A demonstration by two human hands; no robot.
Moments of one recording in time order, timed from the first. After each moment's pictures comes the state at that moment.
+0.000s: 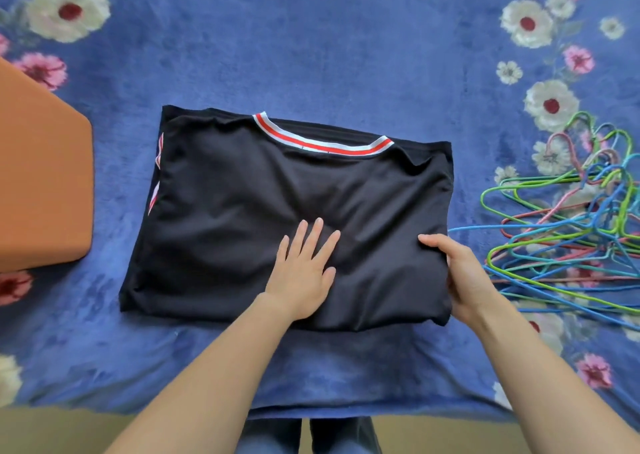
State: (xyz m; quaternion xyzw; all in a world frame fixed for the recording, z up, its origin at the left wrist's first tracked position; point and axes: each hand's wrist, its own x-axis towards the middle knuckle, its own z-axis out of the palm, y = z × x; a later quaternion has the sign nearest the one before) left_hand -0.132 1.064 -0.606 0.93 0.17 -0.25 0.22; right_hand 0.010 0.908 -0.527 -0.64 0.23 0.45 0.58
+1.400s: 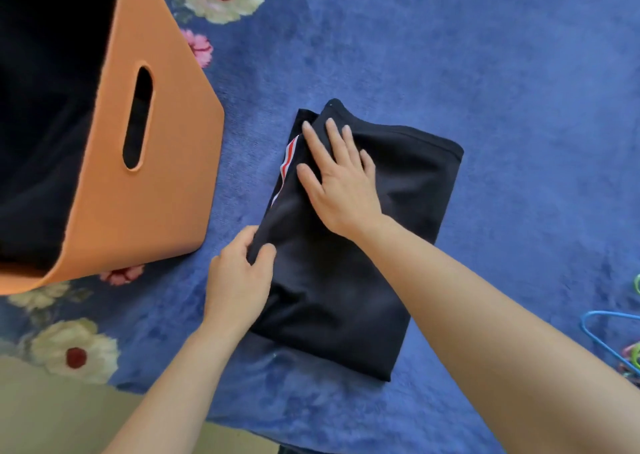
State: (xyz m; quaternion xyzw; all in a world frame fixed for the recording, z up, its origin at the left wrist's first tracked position) left_hand -0.248 1.224 -0.568 0.68 0.59 0.06 0.44; right_hand -0.074 1.218 -0.593 -0.83 -0.47 0.25 0.15
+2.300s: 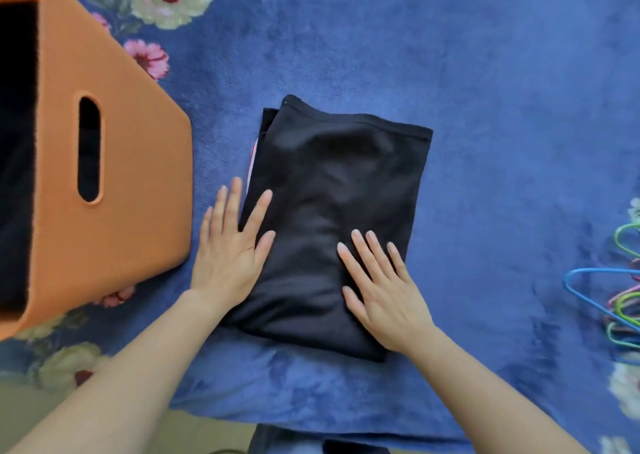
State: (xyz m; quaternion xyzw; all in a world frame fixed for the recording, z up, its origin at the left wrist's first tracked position) left_hand -0.245 1.259 -0.622 0.93 0.32 -0.05 0.16; right_hand -0.109 1.051 -0.624 -0.82 -0.55 0.15 0.02
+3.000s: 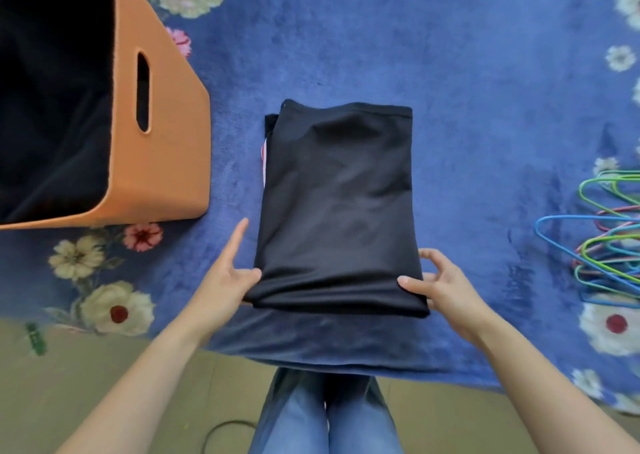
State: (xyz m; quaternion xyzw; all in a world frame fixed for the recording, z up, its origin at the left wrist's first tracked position) left_hand -0.331 1.198 -0.548 0.59 0.48 -0.09 0.64; right_hand -0.109 0.969 -0.539 -0.68 0.05 0.58 0.44
